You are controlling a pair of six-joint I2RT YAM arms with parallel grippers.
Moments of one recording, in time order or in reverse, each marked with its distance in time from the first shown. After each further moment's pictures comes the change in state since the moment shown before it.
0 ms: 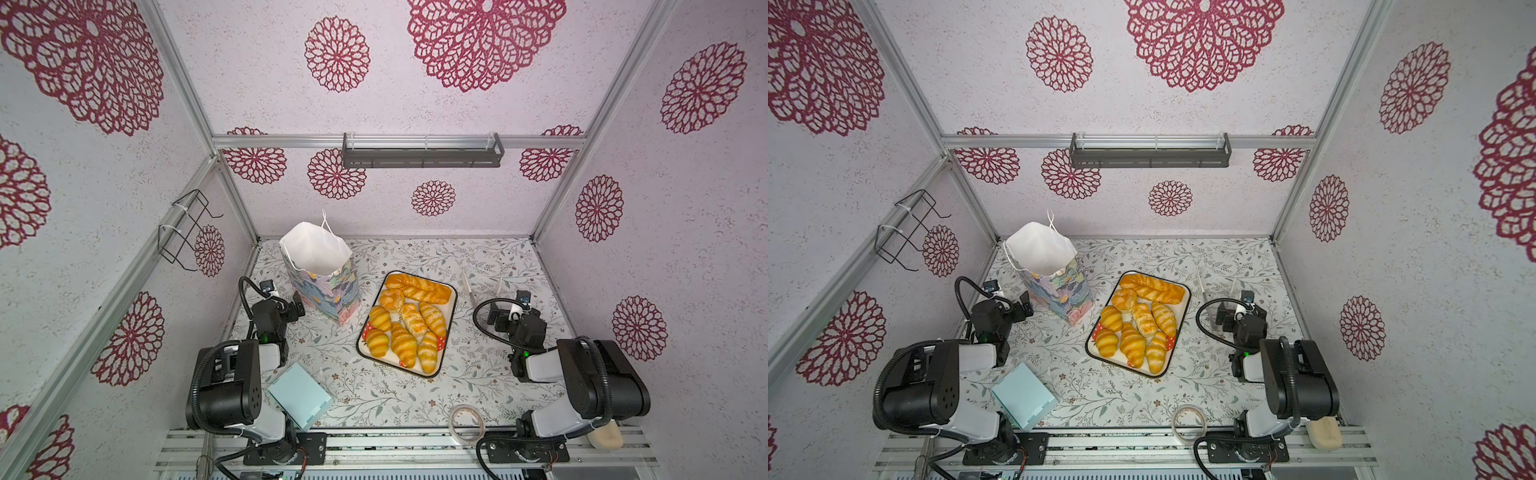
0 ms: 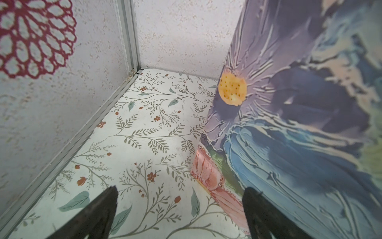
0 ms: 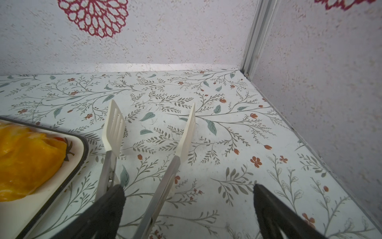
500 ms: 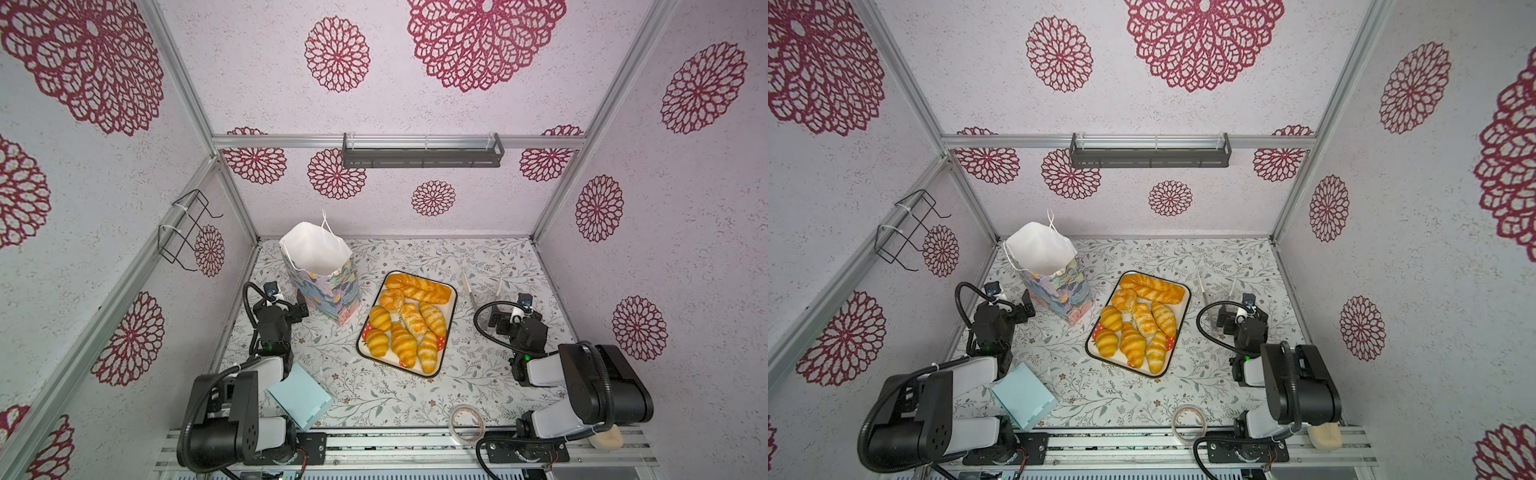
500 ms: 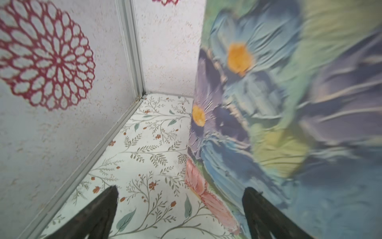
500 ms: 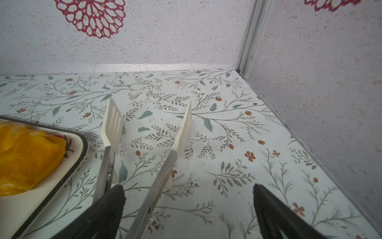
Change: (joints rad) left arm -0.124 -0.232 -0.090 0.004 -0.157 0.045; right arm 0.000 -0.060 -0.039 -0.004 0.037 0.010
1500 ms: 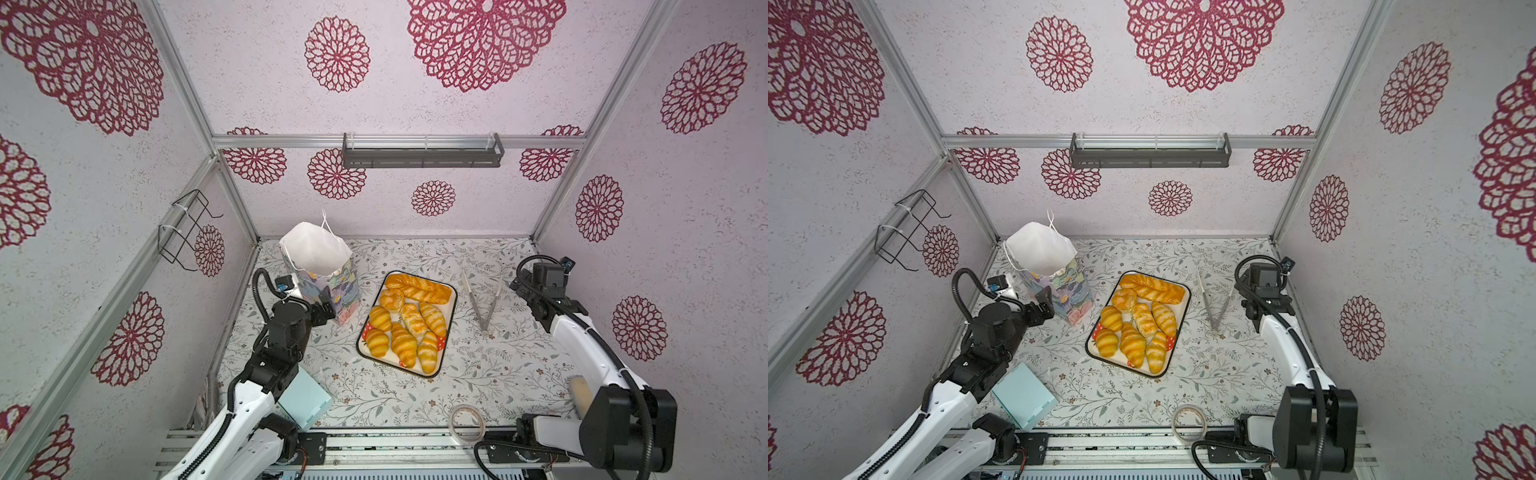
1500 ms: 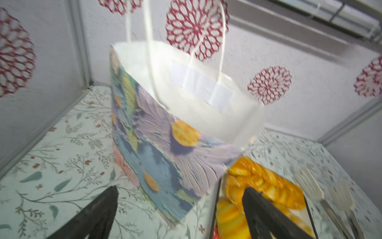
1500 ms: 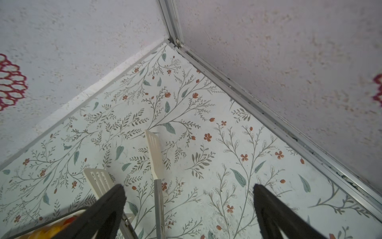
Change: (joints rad) left arm -0.452 -0.494 0.287 -0.919 -0.143 -0.365; right arm -0.014 -0.179 0.737 -1.398 0.241 0.541
